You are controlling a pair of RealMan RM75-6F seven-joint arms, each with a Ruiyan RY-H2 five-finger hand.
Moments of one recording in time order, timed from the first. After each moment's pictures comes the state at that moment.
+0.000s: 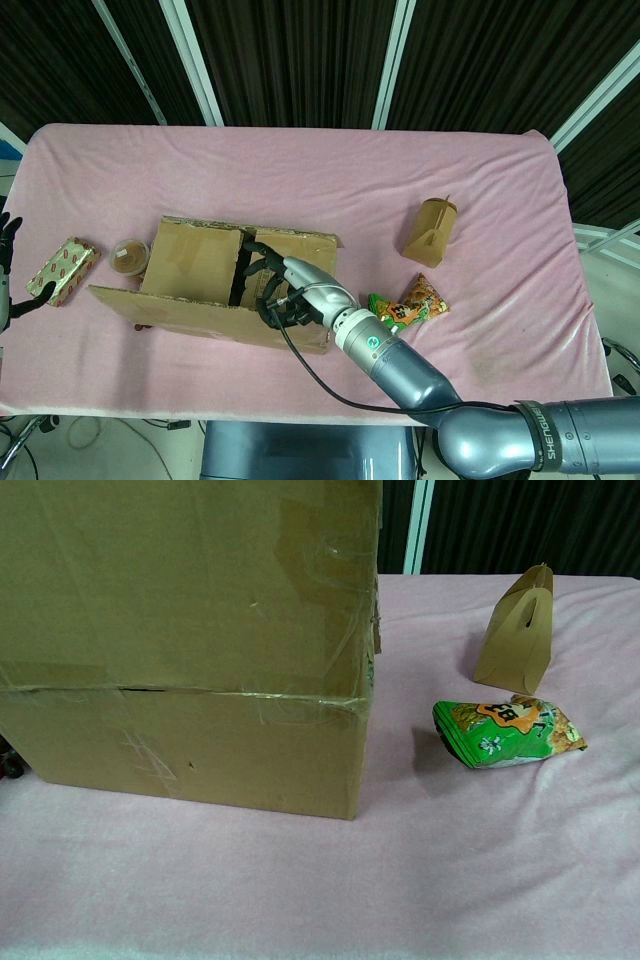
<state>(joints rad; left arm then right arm) -0.23 -1.20 -0.20 -1.46 1.31 1.44 -0.03 1.16 -1.08 0.69 -2.28 0.03 0.84 -0.15</state>
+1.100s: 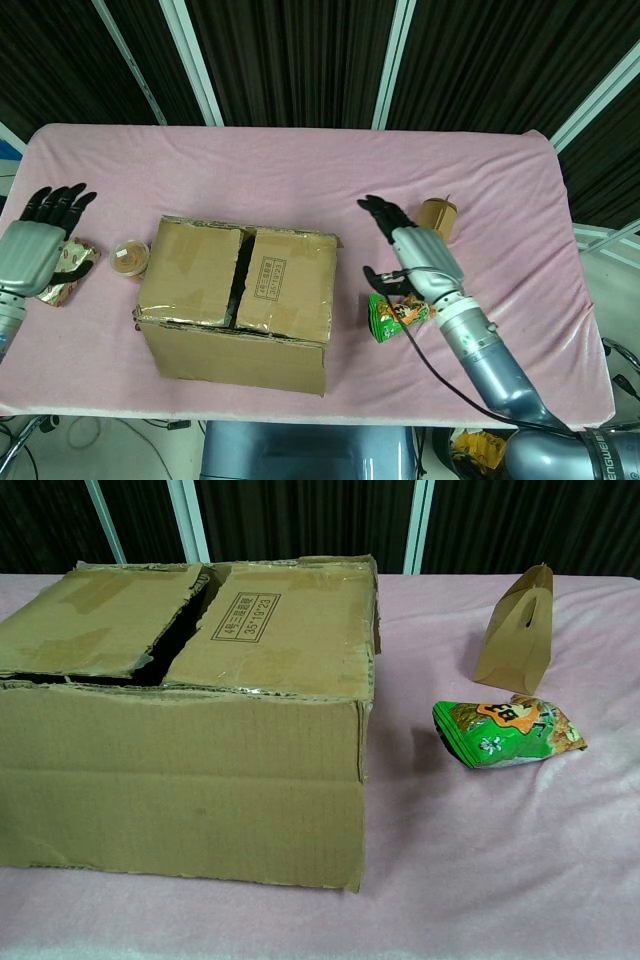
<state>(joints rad) -0.44 -0.91 -0.22 -1.67 1.39 1.09 0.07 0.84 -0.96 0.36 -2.25 -0.70 1.13 -0.21</state>
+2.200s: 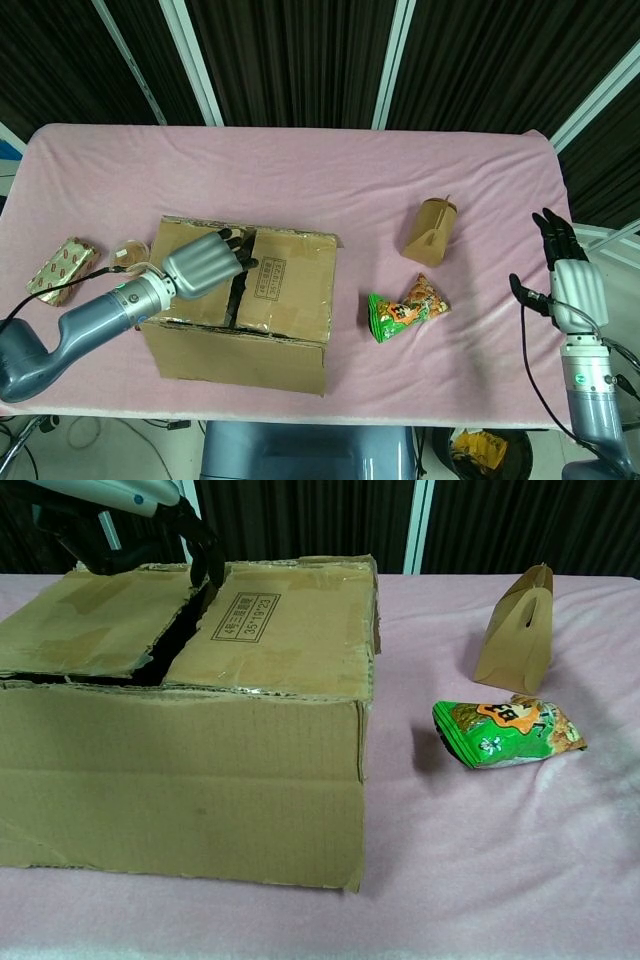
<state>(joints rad) -0.98 -0.88 -0.23 -1.84 1.42 0.43 0.30 0.39 -1.14 0.12 -1.72 -1.23 1.51 0.05</state>
